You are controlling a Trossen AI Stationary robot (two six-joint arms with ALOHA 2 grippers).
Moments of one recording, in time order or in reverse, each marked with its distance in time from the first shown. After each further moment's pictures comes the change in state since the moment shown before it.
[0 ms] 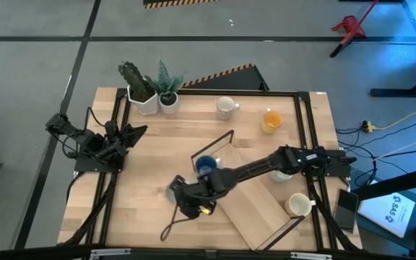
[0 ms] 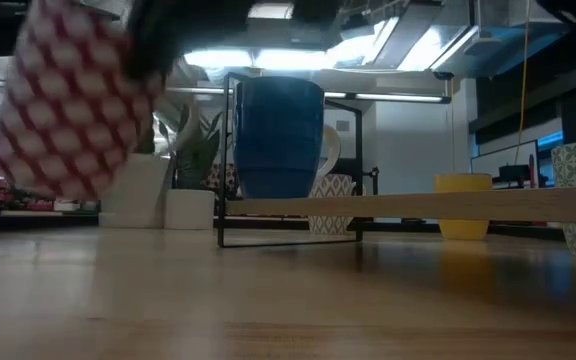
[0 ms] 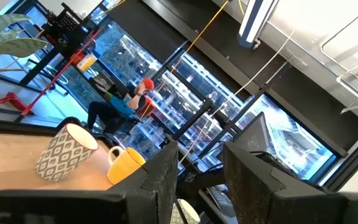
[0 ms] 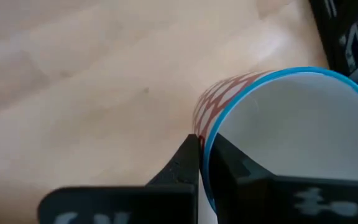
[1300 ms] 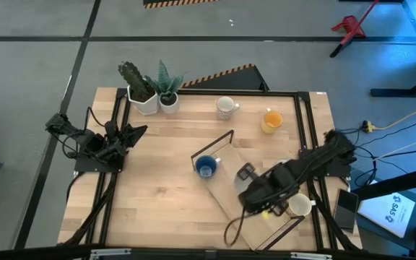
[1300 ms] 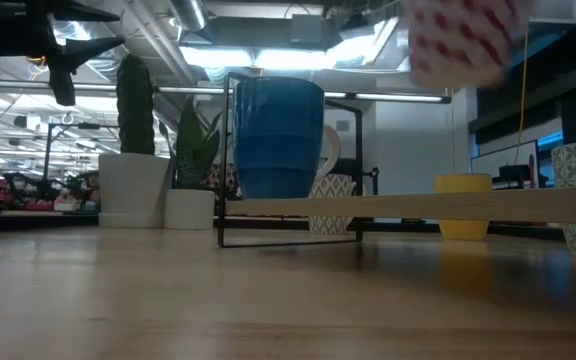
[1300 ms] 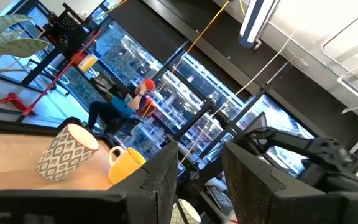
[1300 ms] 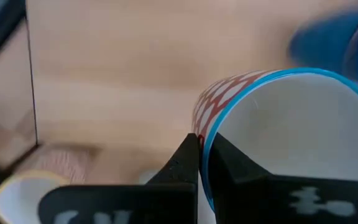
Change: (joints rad) left arm 0.000 0.000 0.000 -0.001 -0.004 0.000; right arm 0.185 -0.571 -0.404 -0.600 0.007 0.539
